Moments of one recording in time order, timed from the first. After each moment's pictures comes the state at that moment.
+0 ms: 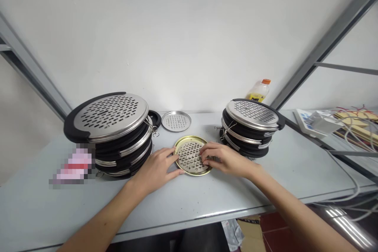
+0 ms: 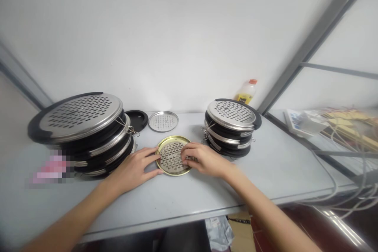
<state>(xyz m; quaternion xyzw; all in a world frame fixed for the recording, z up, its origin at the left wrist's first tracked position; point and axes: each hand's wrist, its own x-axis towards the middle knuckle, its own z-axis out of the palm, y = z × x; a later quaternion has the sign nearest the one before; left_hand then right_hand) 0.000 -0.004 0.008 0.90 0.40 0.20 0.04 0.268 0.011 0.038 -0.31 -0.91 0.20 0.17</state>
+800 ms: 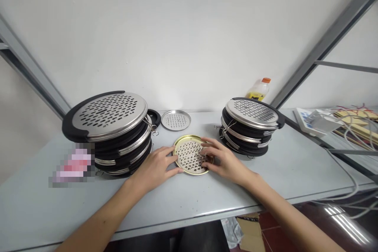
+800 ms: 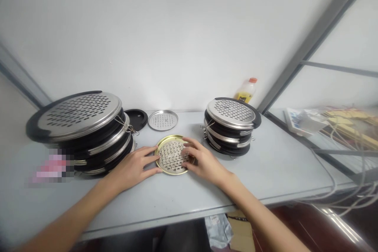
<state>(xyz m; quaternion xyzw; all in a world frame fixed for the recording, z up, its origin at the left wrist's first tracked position) 0.000 -0.003 0.013 0.90 0.39 0.19 0.05 0.269 -0.002 0.005 -0.40 -0.85 0.21 0.28</state>
